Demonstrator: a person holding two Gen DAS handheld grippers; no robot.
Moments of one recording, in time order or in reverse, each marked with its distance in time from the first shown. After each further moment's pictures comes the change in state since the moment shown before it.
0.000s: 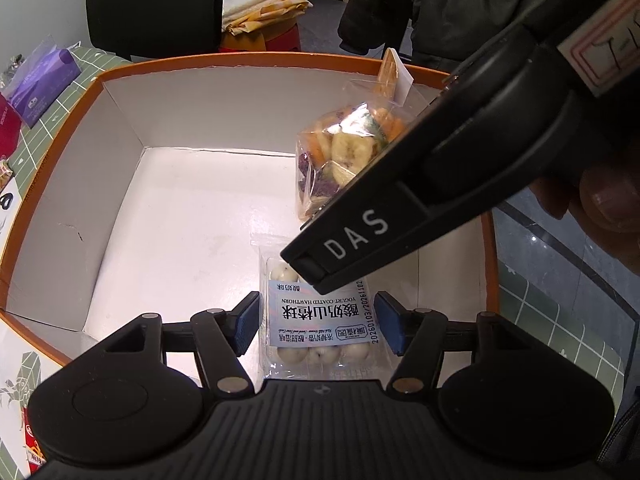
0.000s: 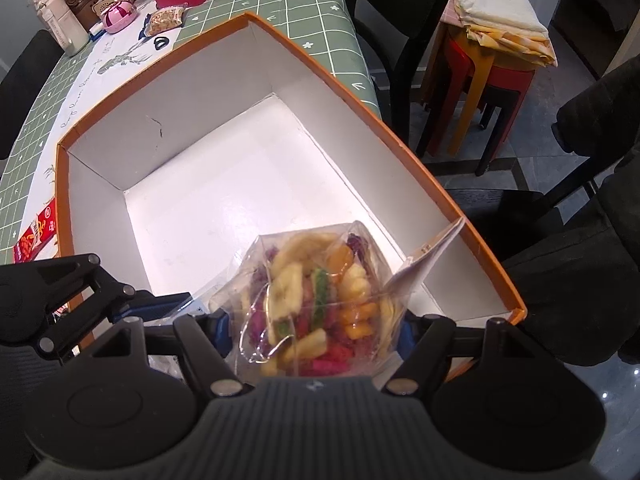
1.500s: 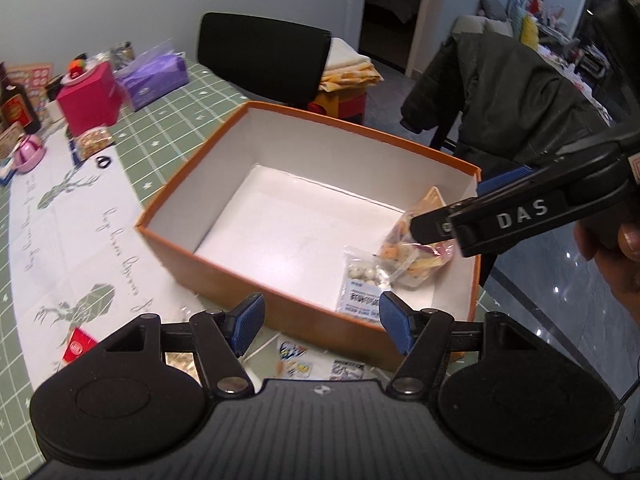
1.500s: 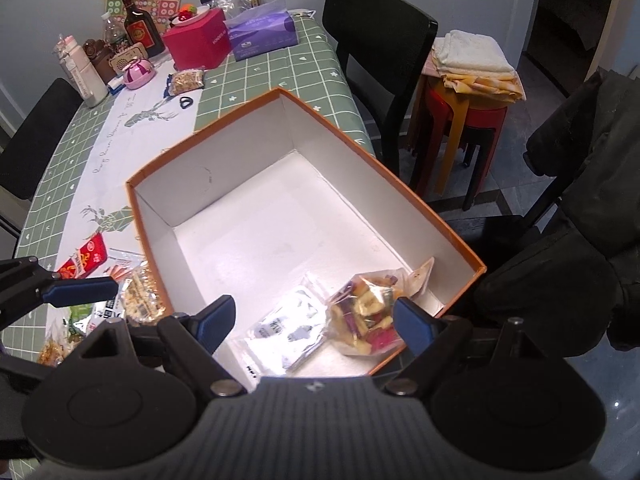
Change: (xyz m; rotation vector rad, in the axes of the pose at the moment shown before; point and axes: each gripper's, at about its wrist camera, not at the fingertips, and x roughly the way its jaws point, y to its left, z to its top) left arm -0.112 0.046 -0.058 -0.252 -0.196 0.064; right arm -0.088 0.045 -0.041 0.060 -0.184 -0.014
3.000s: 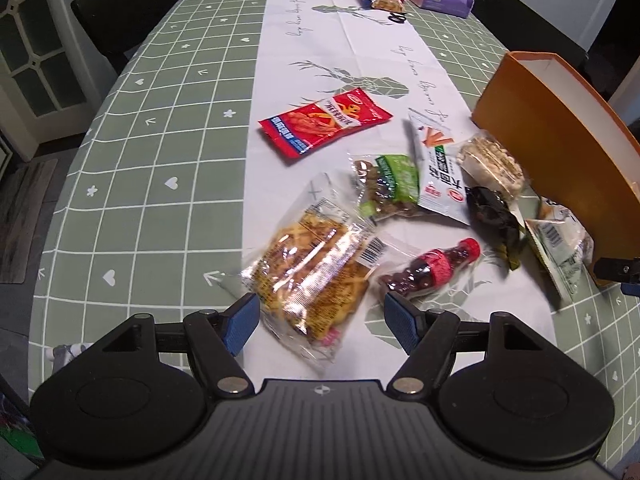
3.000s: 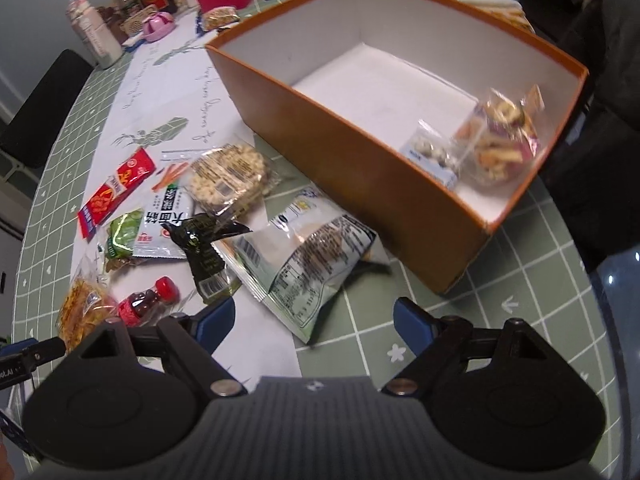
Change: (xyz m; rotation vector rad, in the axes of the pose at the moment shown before) left arm -0.070 0.164 -0.226 -0.558 0.080 0.277; right arm 0.046 0.106 -0.130 0.150 0.060 0.002
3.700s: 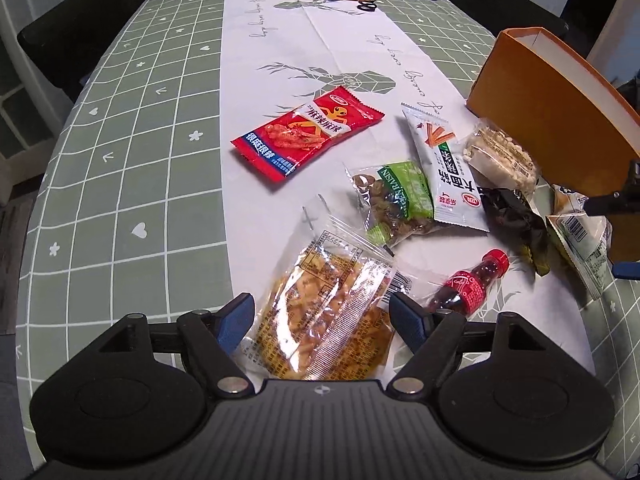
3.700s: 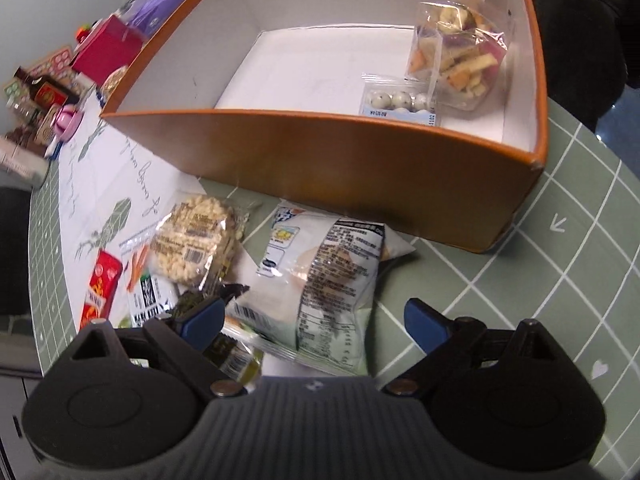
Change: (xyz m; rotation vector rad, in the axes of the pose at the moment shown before) left arm 0.044 0.006 0.025 0.148 0.000 -0.046; right arm 0.042 0.002 0.015 0.480 -0.018 -0.018
